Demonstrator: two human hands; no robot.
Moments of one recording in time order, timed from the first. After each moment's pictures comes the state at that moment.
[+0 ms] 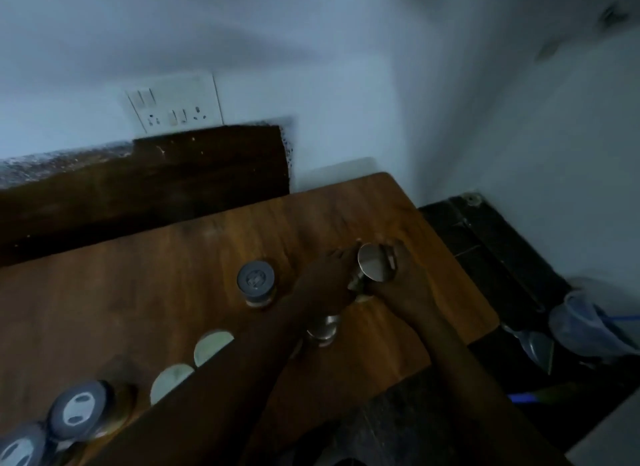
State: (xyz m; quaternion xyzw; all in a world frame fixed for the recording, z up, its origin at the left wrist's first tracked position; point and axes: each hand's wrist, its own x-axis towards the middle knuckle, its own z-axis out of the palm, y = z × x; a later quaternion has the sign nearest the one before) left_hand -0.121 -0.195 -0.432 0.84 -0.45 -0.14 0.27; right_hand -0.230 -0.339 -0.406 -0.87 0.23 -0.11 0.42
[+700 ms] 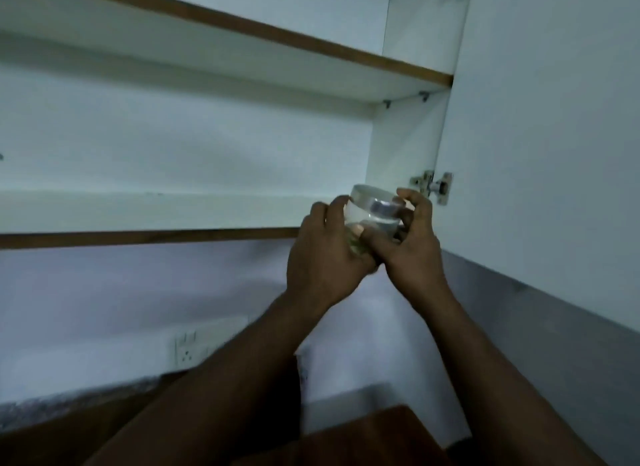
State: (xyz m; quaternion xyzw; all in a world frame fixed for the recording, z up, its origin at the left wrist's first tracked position) left_hand 0.028 -0.208 -0.043 0.75 -0.36 0.34 0.43; right_hand -0.045 -0.331 -0.030 -0.75 0.00 -0.46 0.48
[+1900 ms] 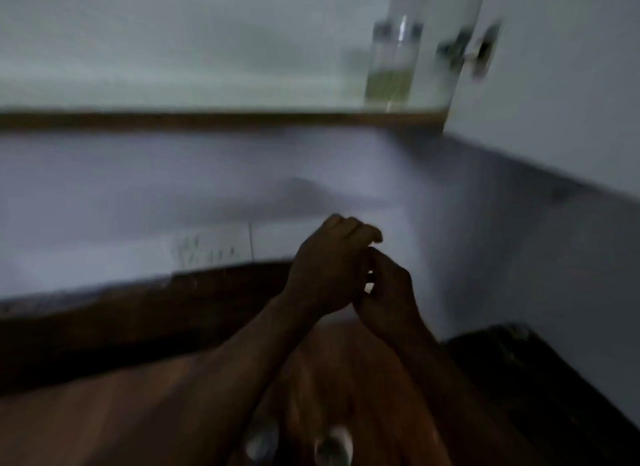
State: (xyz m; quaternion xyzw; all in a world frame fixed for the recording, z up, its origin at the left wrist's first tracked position) left_hand 0.013 -0.237 -0.185 0.78 -0.47 0.28 0.30; right_hand -0.046 -0.356 -0.239 -0.87 0.03 -0.33 0.38
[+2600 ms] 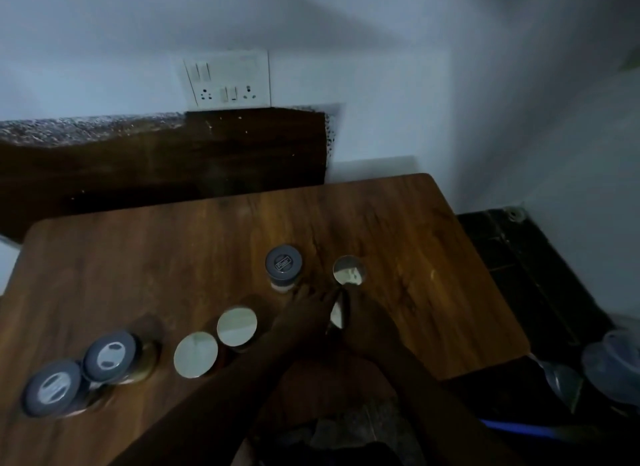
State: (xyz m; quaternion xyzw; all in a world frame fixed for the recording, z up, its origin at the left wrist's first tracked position) left_hand -0.148 -0.109 -0.497 0.90 -0.40 -0.17 0.08; right_hand -0.218 -0.258 -0.488 -0.94 0.13 0.14 0.28
